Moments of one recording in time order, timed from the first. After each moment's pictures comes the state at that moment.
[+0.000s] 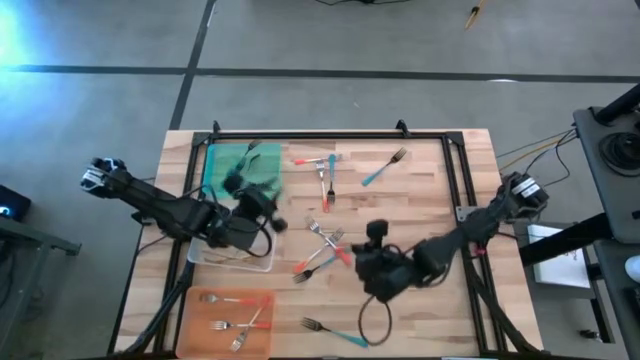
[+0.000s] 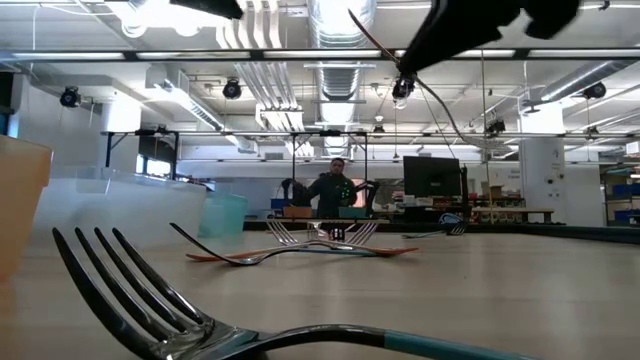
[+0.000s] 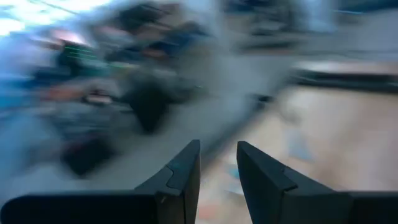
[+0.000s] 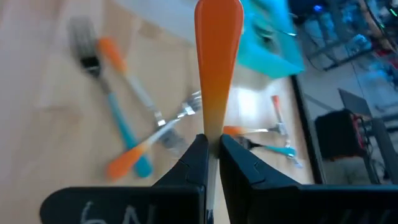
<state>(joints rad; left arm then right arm) -0.39 1.24 1.00 -0.31 -1.28 -0.23 0.53 1.63 1.21 -0.57 0.77 0.09</state>
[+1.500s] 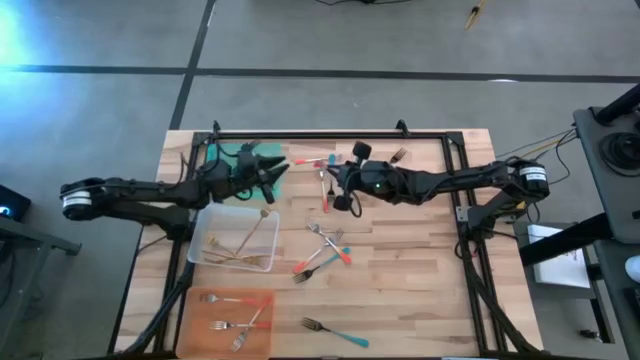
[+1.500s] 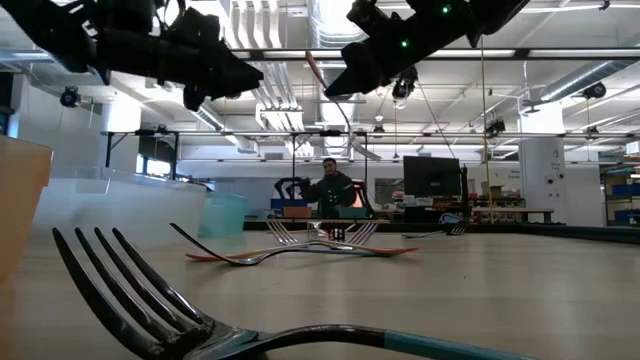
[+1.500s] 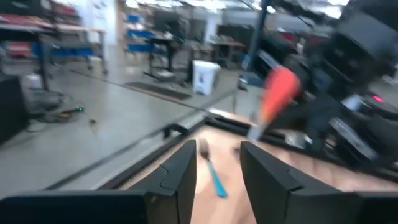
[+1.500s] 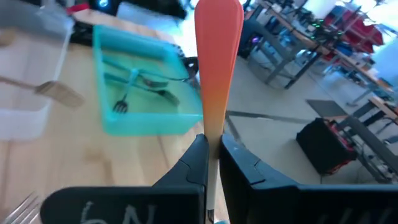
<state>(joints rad) 0.27 1.05 0.40 0.67 -0.19 -0.12 -0.11 1.54 1.01 0.22 0.42 -0.35</state>
